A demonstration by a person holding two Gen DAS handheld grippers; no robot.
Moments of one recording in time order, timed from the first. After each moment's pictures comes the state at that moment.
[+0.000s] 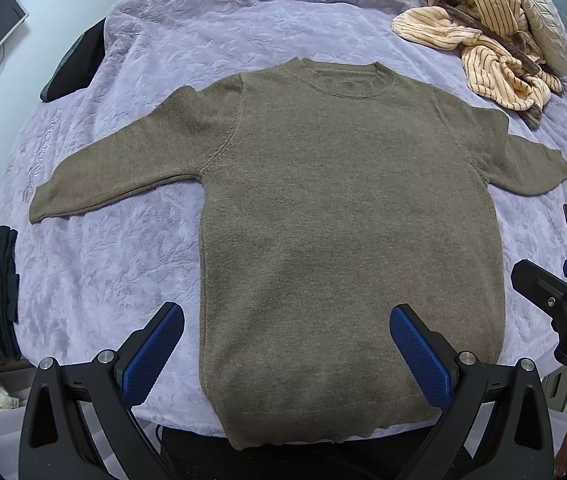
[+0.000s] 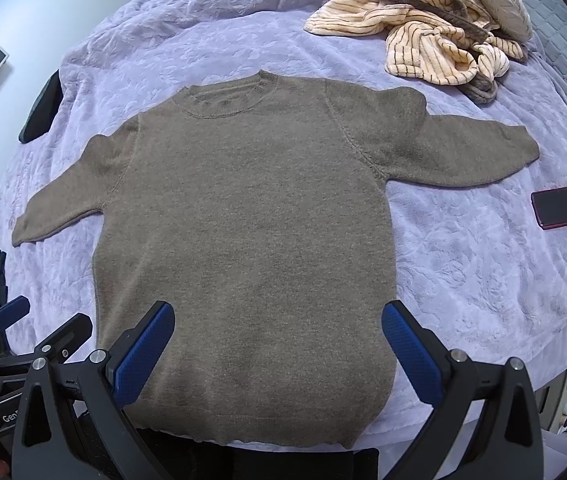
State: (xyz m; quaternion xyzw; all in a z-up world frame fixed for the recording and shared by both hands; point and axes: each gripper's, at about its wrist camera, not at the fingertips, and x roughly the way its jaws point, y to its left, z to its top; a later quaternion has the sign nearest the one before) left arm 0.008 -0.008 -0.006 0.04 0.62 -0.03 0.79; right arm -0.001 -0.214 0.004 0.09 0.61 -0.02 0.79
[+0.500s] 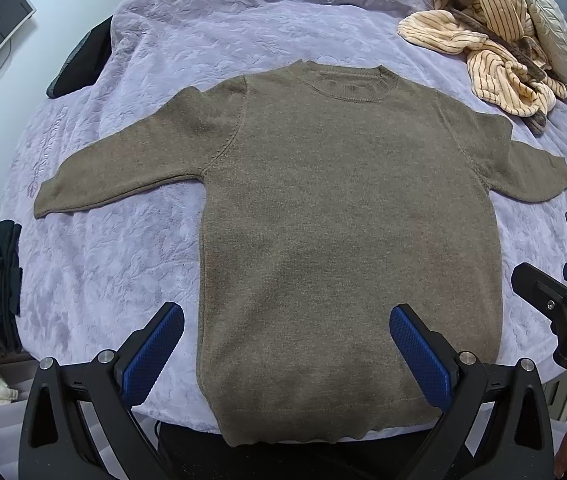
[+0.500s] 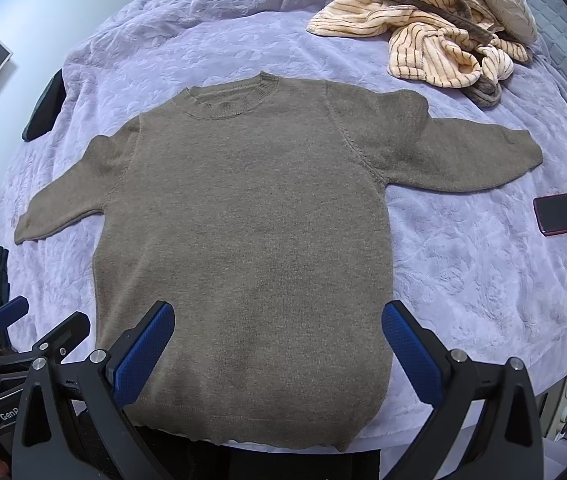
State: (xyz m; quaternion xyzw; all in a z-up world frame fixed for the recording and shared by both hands) left arm 0.010 -0.017 0.000 0.02 0.63 -0.03 0.78; right arm 0.003 -0.223 0.005 0.09 0.61 -0.01 0.79
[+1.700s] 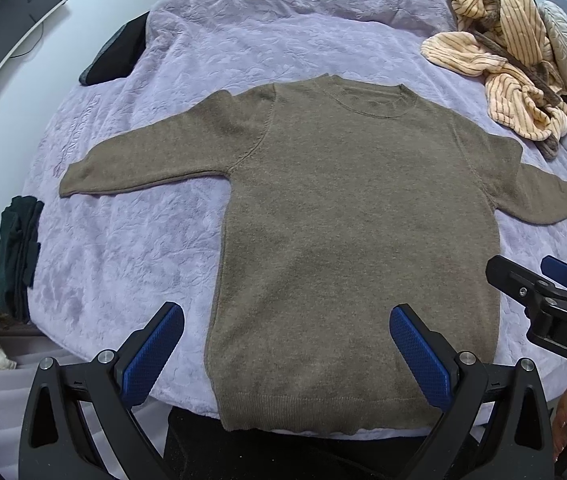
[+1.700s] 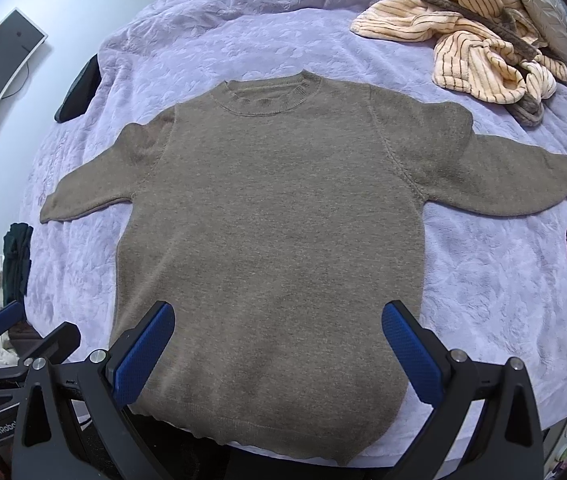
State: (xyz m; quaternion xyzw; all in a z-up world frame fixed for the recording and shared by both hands) left arm -0.006 -0.015 0.020 0.02 0.61 0.03 0.79; right arm 0.017 -0.218 -0.002 0.09 0.61 0.06 0.79
